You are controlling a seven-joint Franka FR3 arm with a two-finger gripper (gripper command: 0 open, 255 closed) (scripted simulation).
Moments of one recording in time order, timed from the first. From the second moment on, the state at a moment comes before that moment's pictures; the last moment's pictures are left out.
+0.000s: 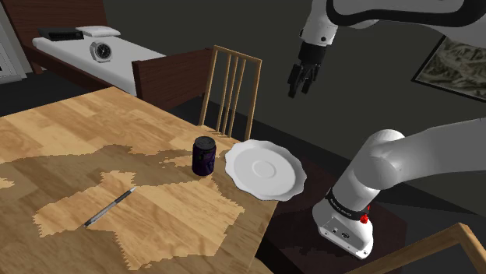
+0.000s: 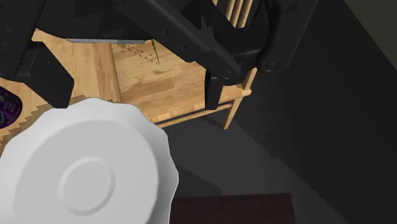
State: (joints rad) arm -0.02 -0.76 -0.01 -2.44 0.02 1.63 0.00
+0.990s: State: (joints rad) arm 0.09 -0.49 0.23 -2.39 0.14 1.86 0.23
